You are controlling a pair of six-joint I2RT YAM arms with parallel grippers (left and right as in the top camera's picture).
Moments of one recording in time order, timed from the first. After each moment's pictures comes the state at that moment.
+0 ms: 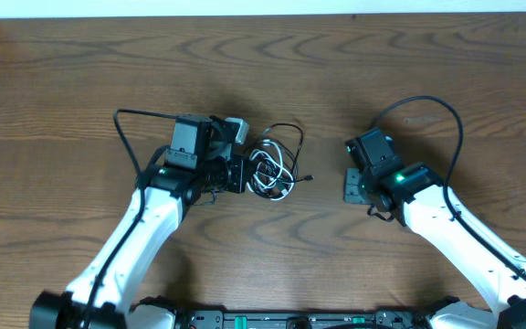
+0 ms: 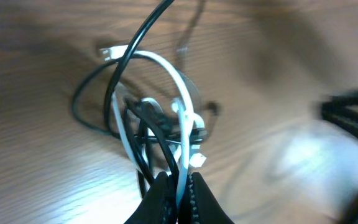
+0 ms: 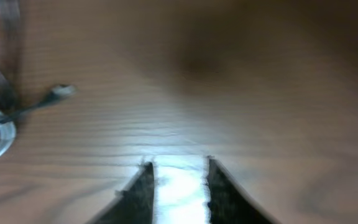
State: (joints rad) left arm -0.27 1.36 0.82 -0.43 0.52 -0.16; right arm 0.48 1.42 0.88 -0.66 0.08 0.56
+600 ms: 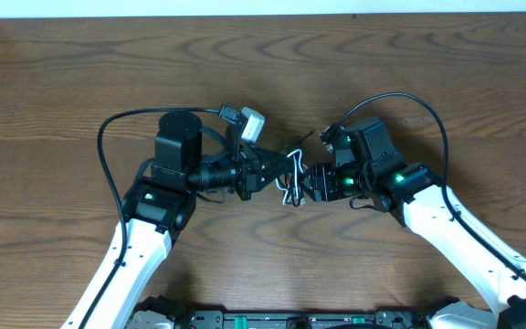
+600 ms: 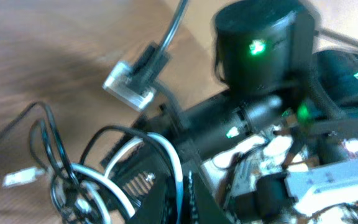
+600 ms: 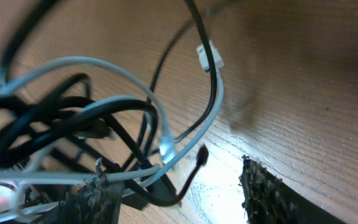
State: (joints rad) left arm -0.31 1.16 0.82 -0.16 0.98 -0.33; right arm 0.49 1.42 0.88 -0.44 -0.44 0.41
